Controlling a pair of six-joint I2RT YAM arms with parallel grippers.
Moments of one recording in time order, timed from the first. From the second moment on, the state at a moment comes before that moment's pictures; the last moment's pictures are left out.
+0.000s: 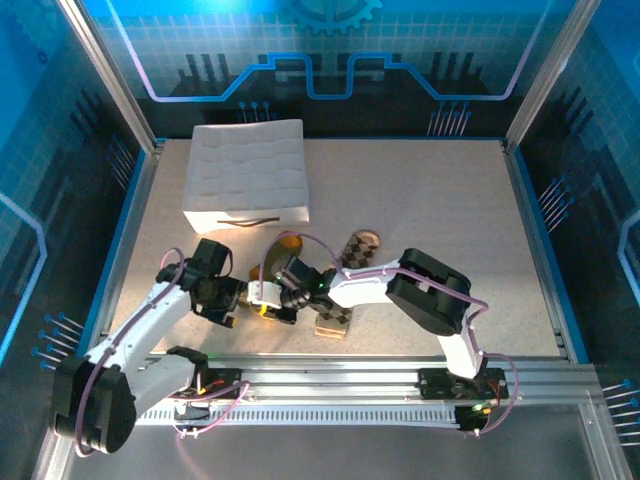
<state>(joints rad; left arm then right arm) -0.22 1.01 0.57 -0.87 0.20 -1.53 1.05 2.02 1.15 0.06 -0.36 -0.37</state>
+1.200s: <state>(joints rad) -0.24 1.36 0.63 -0.65 0.20 -1.48 0.88 2.10 1.23 -0.02 -0.78 -0.01</state>
